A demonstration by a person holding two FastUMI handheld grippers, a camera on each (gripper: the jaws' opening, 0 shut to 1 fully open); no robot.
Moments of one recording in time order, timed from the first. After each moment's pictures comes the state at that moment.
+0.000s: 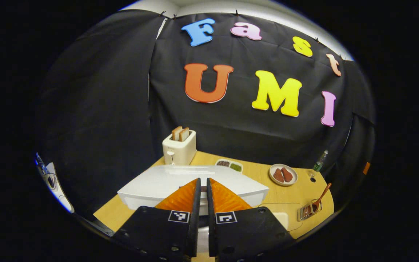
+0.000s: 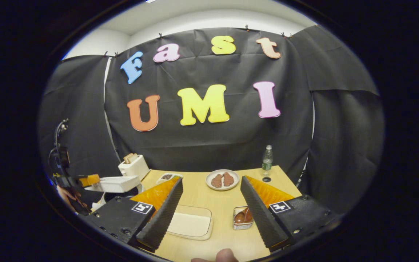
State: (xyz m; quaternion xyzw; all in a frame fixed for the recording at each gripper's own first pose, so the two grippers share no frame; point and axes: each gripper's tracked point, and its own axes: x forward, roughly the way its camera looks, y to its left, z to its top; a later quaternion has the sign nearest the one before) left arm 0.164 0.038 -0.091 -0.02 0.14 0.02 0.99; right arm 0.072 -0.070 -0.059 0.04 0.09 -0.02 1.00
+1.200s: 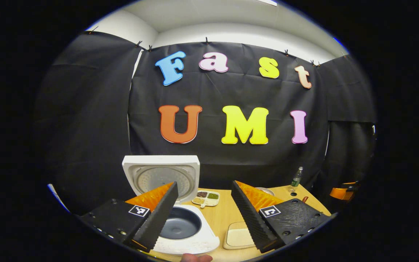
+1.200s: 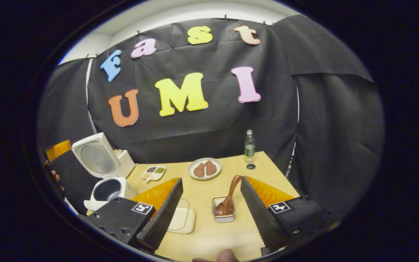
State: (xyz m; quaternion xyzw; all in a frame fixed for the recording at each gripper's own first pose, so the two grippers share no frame) left arm 0.107 -0.050 -0.013 0.01 0.04 -0.06 1.00; right arm 0.082 -0.153 -0.115 0.09 0.15 -0.06 0.98
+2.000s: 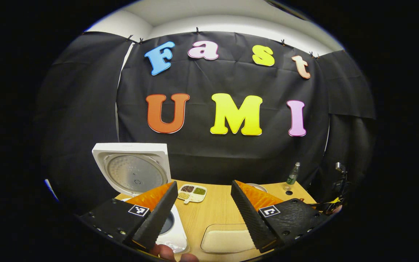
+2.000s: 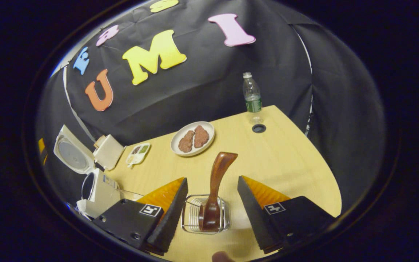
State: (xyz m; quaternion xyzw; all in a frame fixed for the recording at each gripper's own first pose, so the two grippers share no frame) left arm 0.155 -0.119 -0.044 0.02 0.06 -0.05 1.00; right arm 0.230 -0.220 -0.281 0.17 0.29 -0.01 0.94
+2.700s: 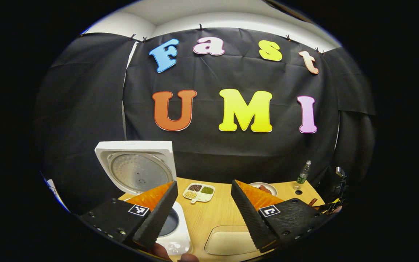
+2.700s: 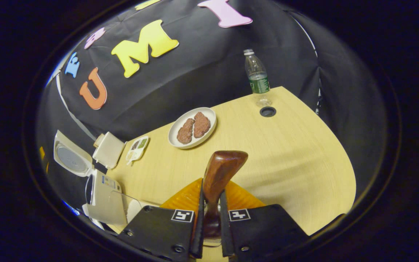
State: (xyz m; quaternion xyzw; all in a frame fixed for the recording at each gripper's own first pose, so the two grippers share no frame) left arm 0.164 -0.106 -0.050 0.02 0.07 -0.02 1.00; right arm 0.249 -0.212 -0.301 0.21 0.32 0.00 0.92
